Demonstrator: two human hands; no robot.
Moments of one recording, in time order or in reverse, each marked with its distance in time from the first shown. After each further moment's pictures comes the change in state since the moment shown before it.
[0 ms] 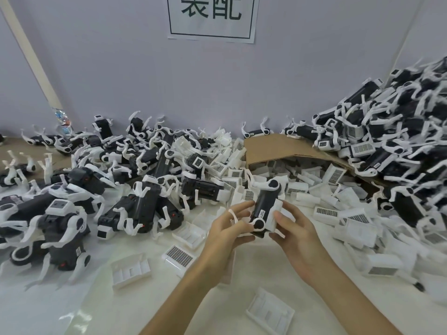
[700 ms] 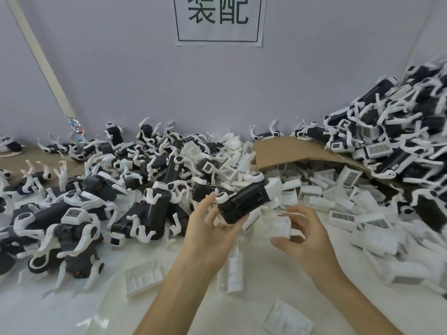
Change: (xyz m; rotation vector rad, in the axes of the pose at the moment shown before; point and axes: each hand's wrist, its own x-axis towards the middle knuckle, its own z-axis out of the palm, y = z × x) left_hand -0.001 0.043 -0.022 -0.910 0.268 -0.252; right_hand -0.002 0.010 0.000 -0.605 0.057 -0.251
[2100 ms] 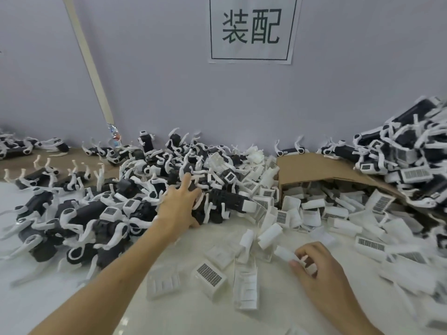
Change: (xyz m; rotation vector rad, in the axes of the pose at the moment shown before) left_hand 0.059 0.123 -0.040 2.636 0.476 0.649; right_hand -0.001 0.016 0.001 -0.553 -0.085 -0.202
